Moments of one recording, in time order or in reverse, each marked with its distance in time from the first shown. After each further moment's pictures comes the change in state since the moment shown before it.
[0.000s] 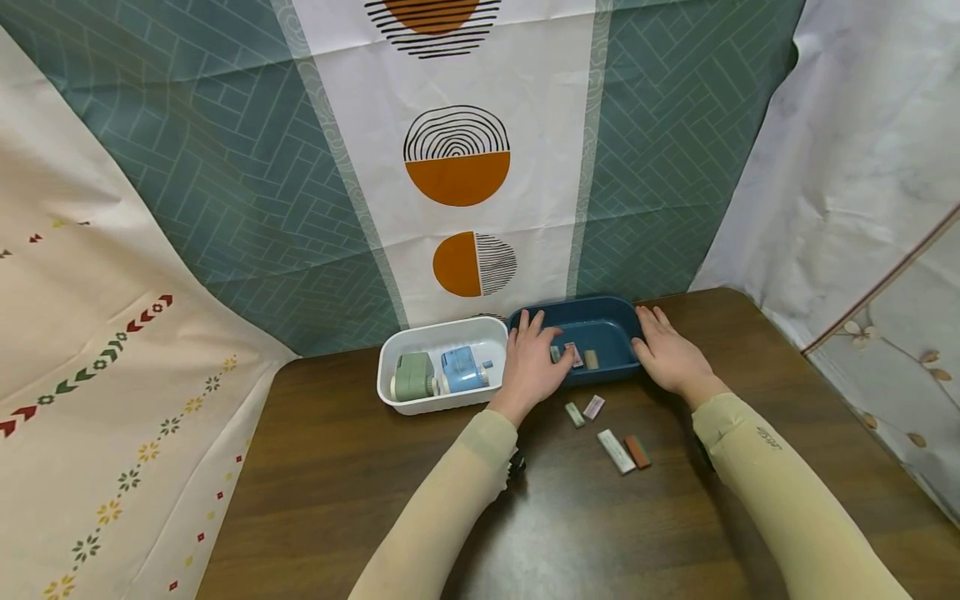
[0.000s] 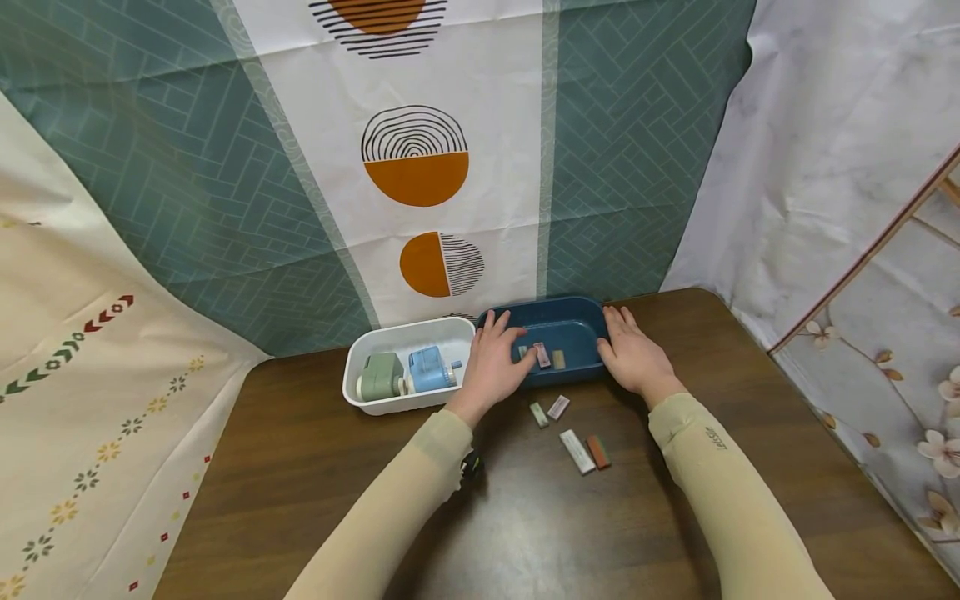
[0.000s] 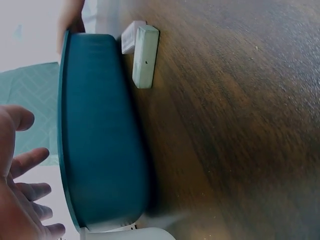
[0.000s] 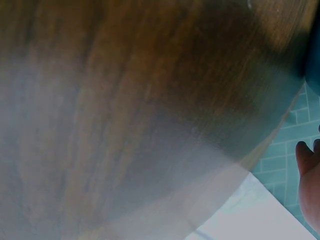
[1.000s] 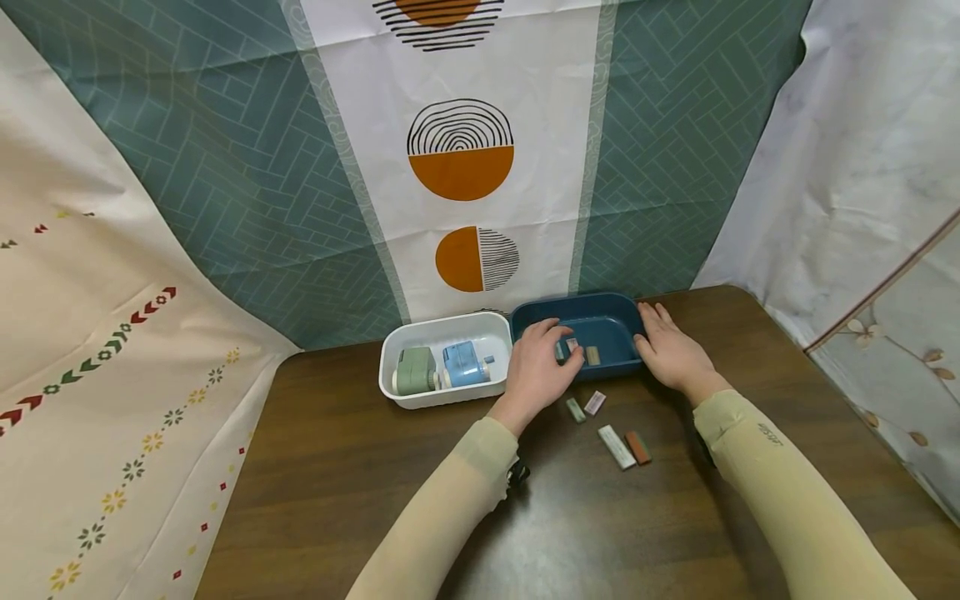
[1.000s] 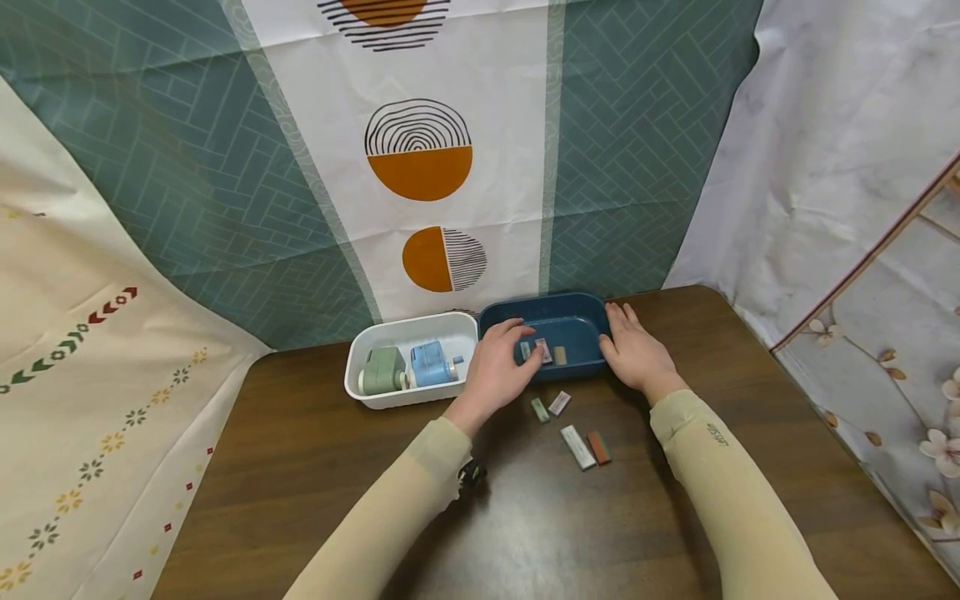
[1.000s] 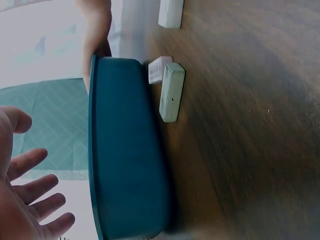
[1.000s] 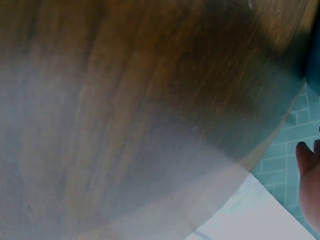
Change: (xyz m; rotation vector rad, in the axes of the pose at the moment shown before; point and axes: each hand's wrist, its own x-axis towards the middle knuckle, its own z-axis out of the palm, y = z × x) left_hand -0.018 0.017 -0.010 -0.028 0.071 0.041; right_hand 0.000 -0.004 -0.003 0.005 -0.035 0.012
